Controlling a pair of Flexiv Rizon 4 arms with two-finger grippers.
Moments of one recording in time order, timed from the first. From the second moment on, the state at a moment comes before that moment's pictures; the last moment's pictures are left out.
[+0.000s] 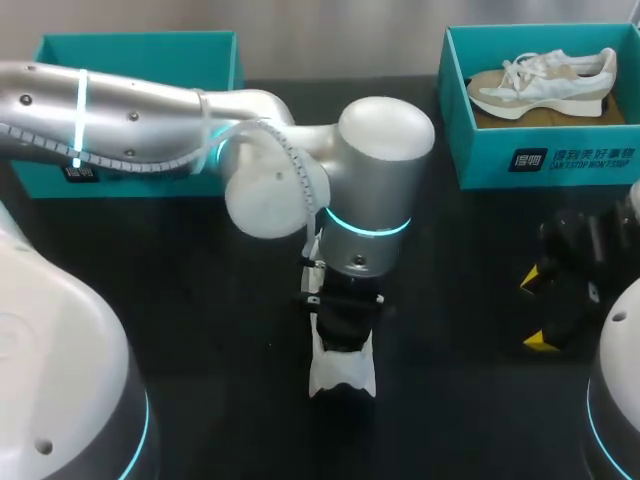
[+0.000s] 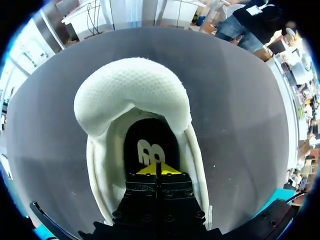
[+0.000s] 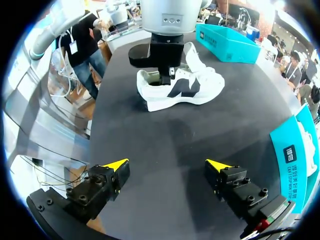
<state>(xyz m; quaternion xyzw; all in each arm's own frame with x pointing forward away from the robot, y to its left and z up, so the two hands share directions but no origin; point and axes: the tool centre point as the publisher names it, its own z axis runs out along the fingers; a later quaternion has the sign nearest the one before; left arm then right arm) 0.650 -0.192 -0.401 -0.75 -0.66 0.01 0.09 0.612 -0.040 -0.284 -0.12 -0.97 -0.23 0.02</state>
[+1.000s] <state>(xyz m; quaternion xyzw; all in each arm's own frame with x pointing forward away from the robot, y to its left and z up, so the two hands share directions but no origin) 0.636 -0.201 -0.400 -0.75 -0.65 0.02 0.08 0.612 -0.040 -0.284 -0.12 -0.97 -0.23 0.02</state>
